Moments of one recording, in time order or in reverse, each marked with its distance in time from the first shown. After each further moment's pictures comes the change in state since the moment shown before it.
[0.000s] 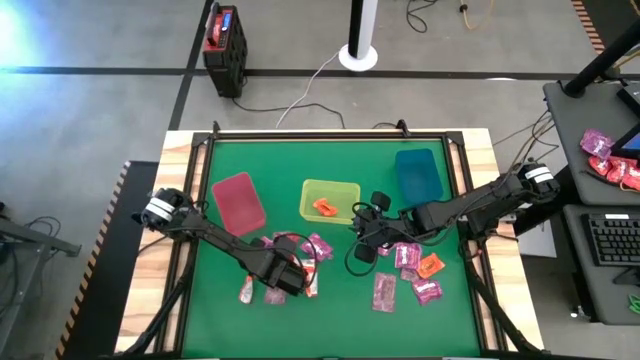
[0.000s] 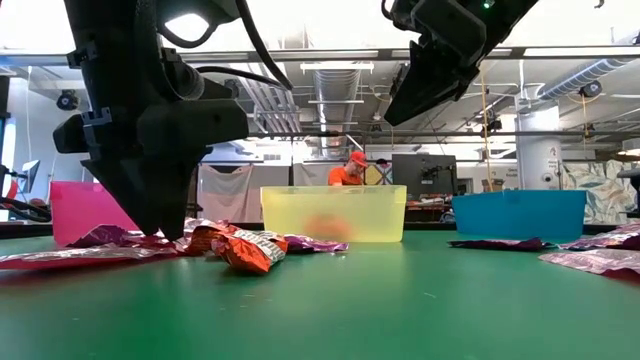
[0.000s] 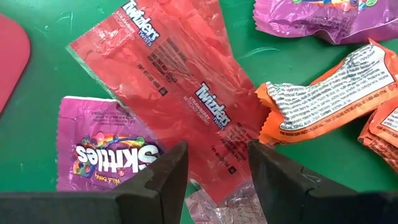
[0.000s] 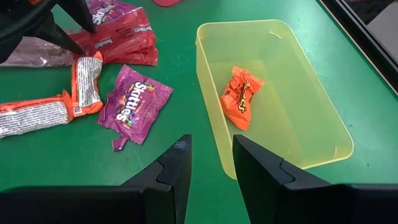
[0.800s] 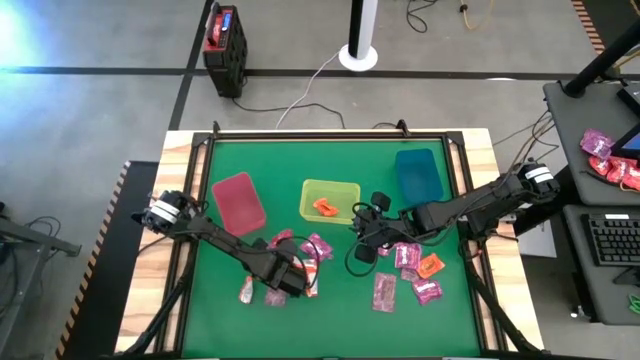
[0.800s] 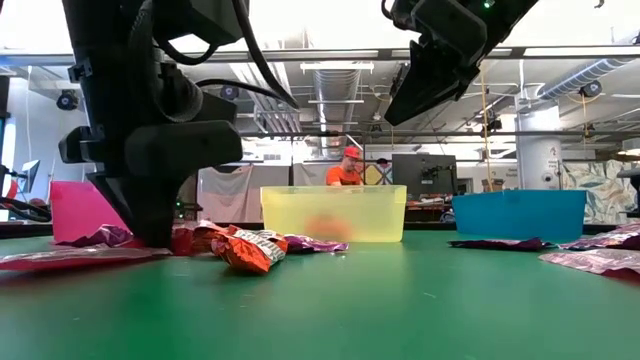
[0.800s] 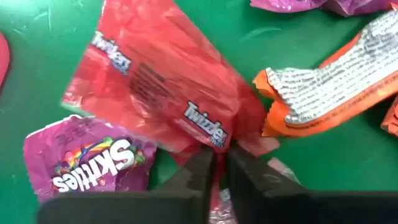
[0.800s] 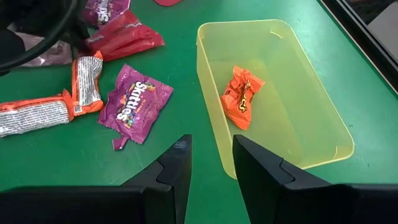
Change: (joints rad) left arm 0.001 0.045 0.001 0.014 0.033 0.080; right arm 0.002 0.000 0.000 -0.001 0.000 0.000
